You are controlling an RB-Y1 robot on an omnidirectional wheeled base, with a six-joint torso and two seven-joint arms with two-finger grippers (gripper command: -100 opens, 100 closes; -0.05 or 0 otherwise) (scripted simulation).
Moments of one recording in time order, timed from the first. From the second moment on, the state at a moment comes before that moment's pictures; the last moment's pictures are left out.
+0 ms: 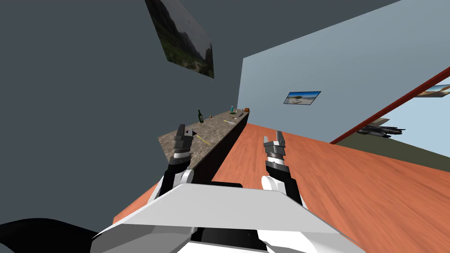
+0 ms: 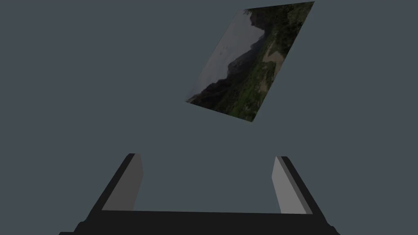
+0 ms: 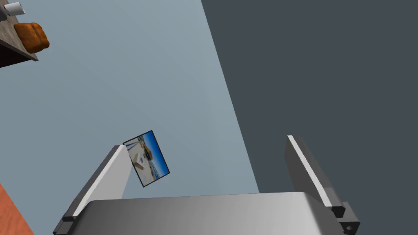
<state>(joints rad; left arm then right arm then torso) 0.50 0.02 -0.04 -2.30 -0.02 -0.52 -0.10 0.53 0.04 0.02 -2.27 -0.11 -0.38 0.06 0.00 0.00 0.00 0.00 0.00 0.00</state>
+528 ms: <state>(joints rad) 0.41 0.15 -0.04 -2.20 0.03 -0.40 -0.14 0.53 0.04 0.02 -2.27 -0.11 -0.38 0.06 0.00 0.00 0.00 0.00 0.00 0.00</state>
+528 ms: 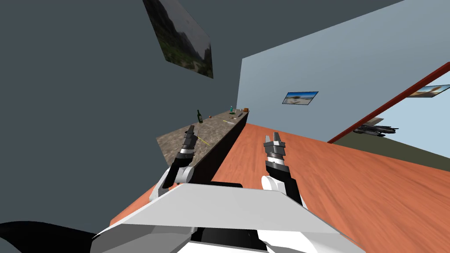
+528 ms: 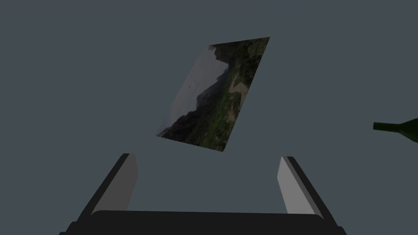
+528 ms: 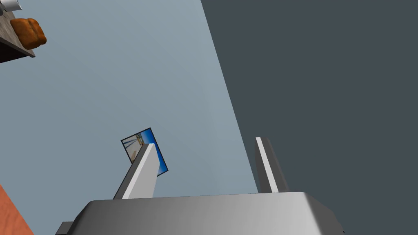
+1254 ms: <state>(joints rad) 0.28 0.27 -0.04 -2.06 0.11 -0.19 -0.19 0.53 0.04 0.02 -2.27 -0.11 -0.38 0.06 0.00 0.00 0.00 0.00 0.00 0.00</state>
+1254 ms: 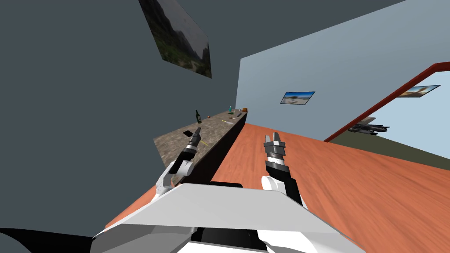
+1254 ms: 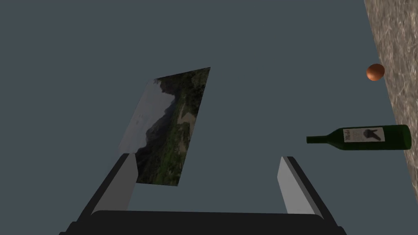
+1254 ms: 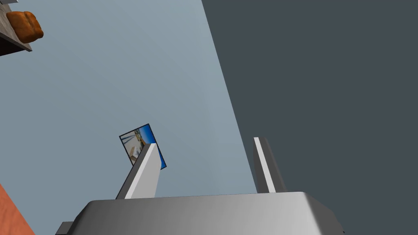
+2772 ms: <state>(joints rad) 0.00 0.44 -0.04 -1.74 0.29 0.25 -0.30 0.53 0.04 0.02 -2.27 -0.11 -0.38 0.06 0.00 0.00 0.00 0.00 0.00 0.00</state>
